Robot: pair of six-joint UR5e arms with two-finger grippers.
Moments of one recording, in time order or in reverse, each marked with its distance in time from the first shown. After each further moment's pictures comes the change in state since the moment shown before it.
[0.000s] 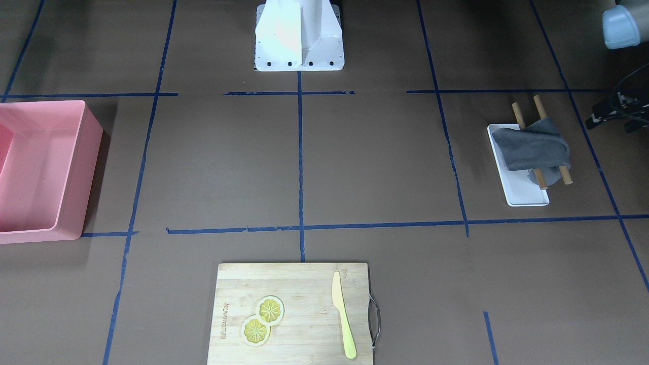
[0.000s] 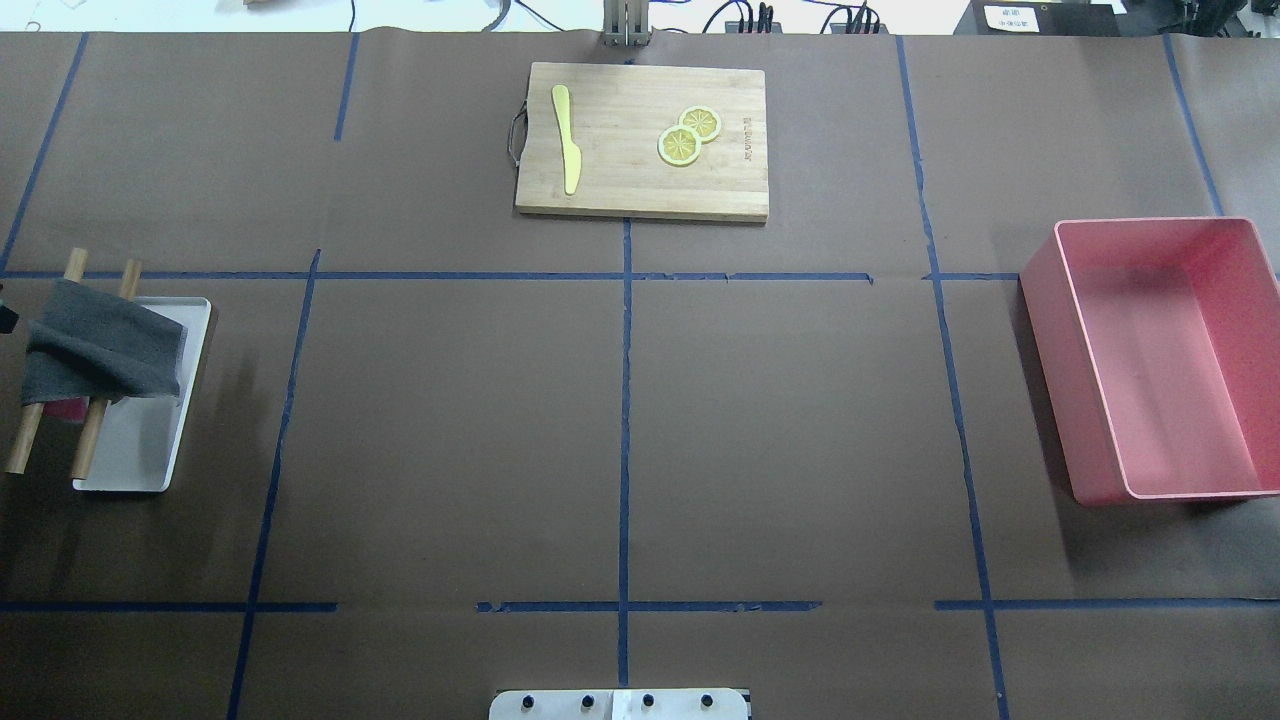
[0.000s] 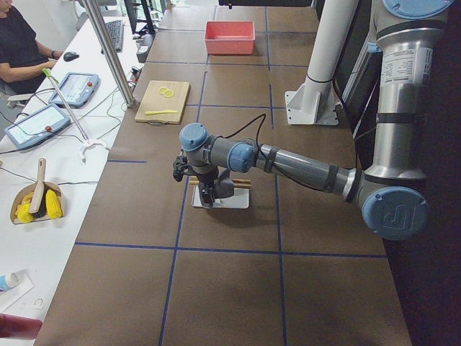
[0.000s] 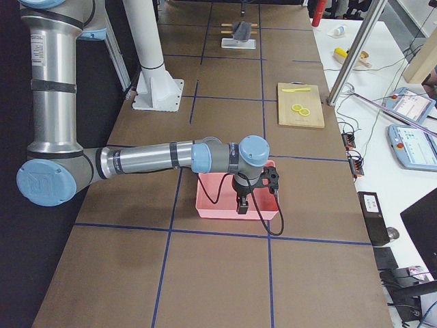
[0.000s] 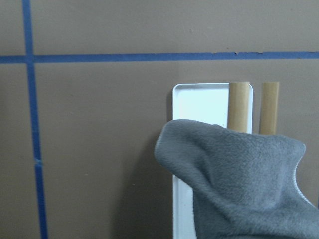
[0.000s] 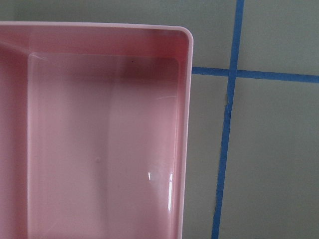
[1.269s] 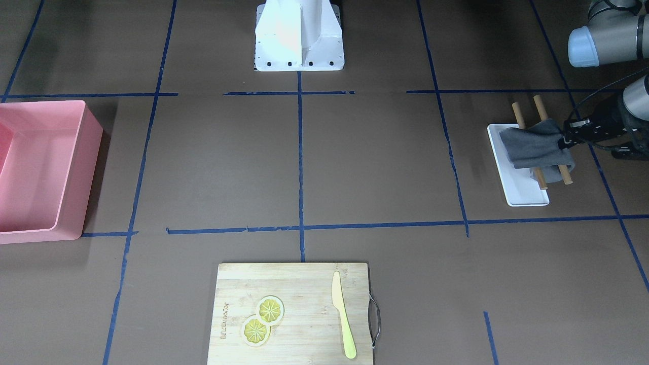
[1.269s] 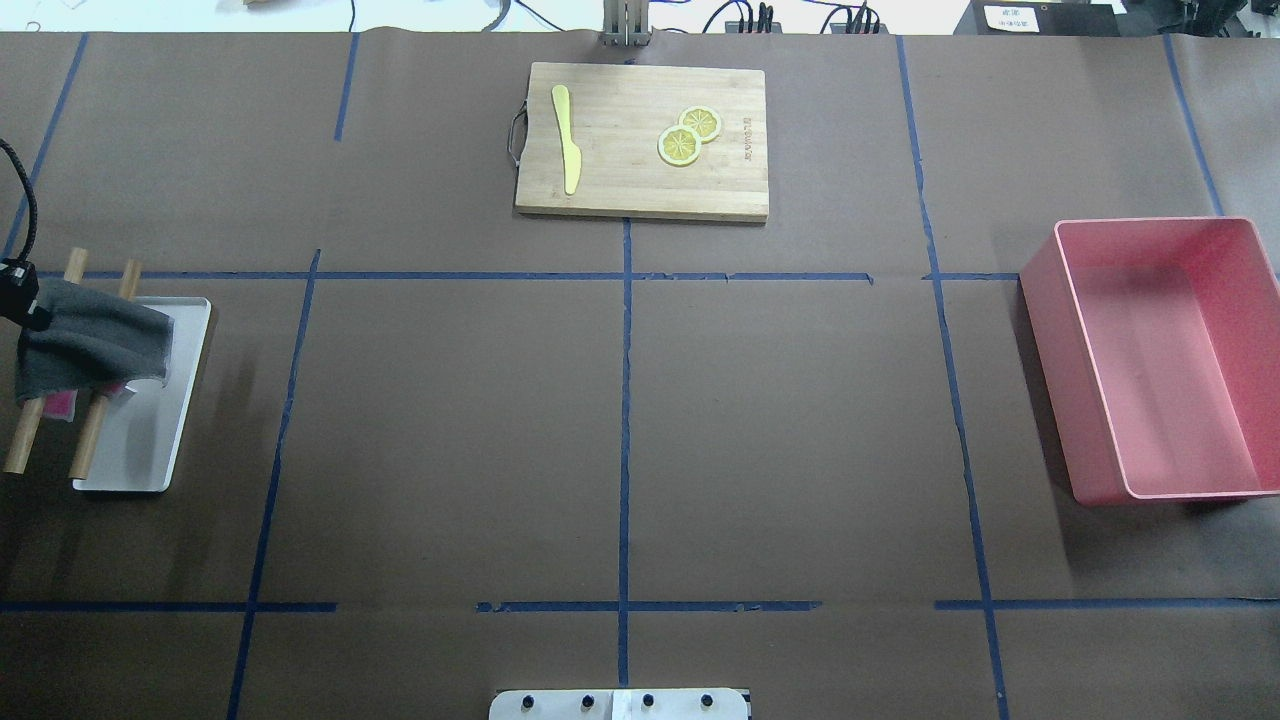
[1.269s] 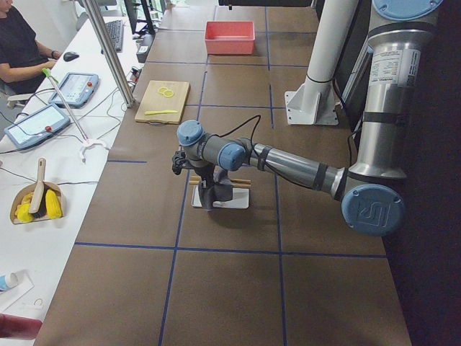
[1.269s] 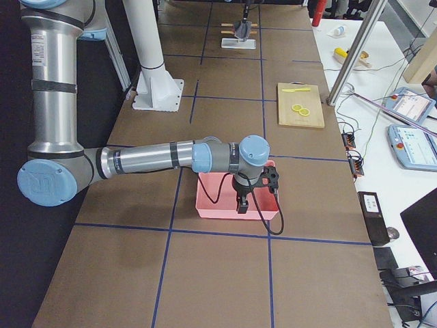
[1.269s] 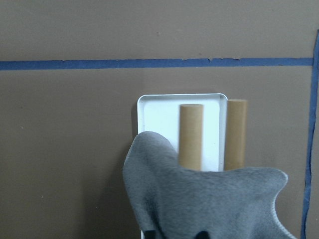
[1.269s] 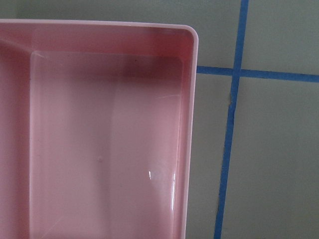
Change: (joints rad) left arm 0.043 -0.052 0.043 -0.072 -0.005 -0.066; right arm -0.004 0.001 -0.001 -0.001 0.002 0.000
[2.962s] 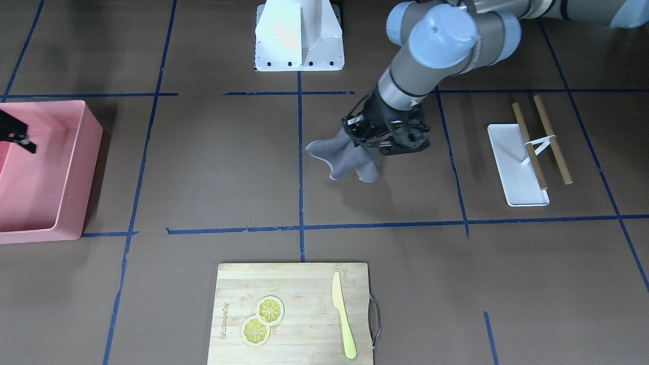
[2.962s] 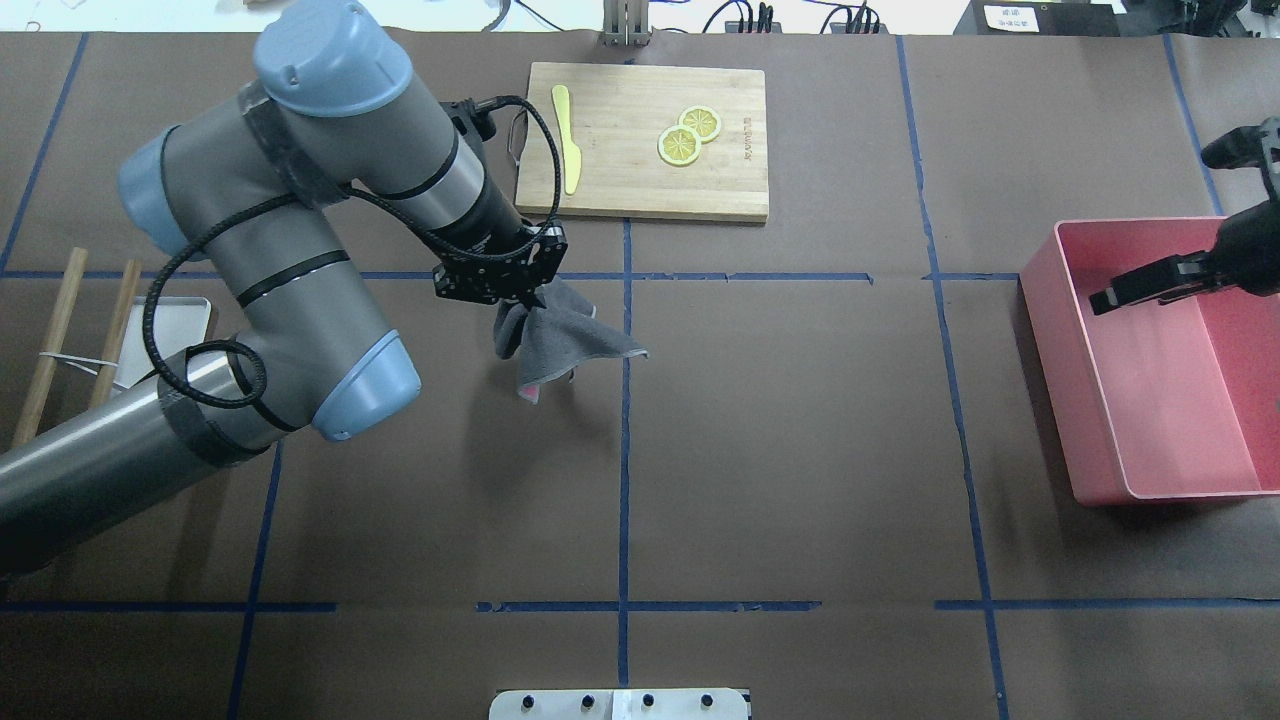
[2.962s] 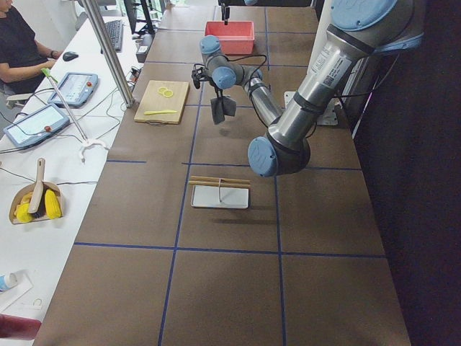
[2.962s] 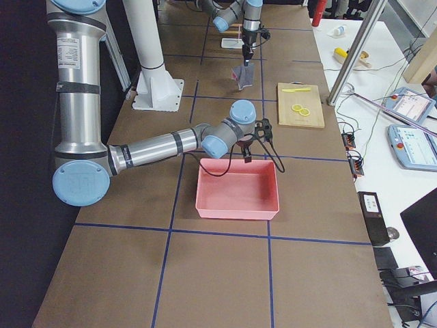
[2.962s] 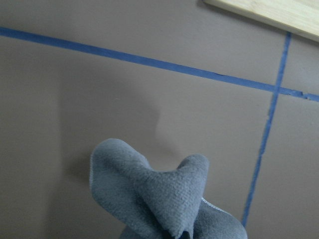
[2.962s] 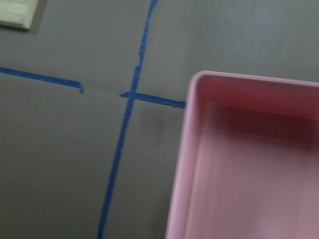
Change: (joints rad) left arm 0.461 -0.713 0.177 -0.098 0.200 -1.048; right arm -0.381 0.070 0.072 0.648 -0.027 0.678
